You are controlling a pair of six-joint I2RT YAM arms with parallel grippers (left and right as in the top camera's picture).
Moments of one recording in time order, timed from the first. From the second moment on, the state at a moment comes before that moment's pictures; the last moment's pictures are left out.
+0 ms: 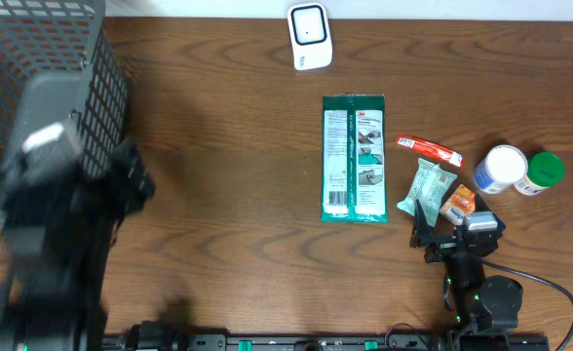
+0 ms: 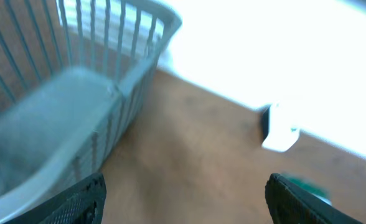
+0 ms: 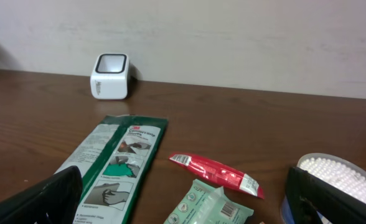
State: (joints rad) left arm 0.02 0.71 1.17 -0.84 -0.09 -0.38; right arm 0.01 0.01 0.01 -0.06 -0.10 -0.01
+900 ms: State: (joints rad) left arm 0.02 0.01 0.65 -0.67 -0.10 -0.38; right arm 0.01 0.01 0.01 -0.06 -0.09 -0.01
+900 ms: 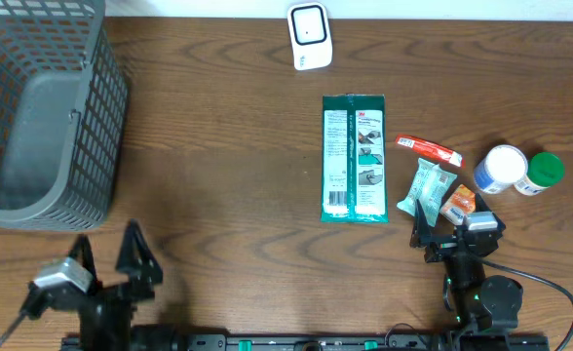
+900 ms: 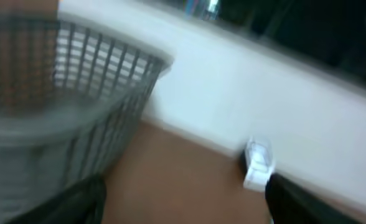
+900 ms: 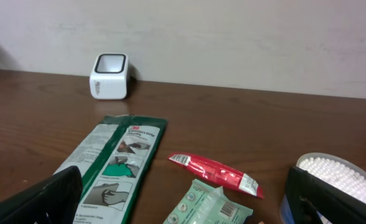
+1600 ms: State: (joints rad) left arm 0.02 0.01 0.03 0.26 -0.10 -0.46; right arm 0.01 0.01 0.01 -0.06 -0.09 -0.01
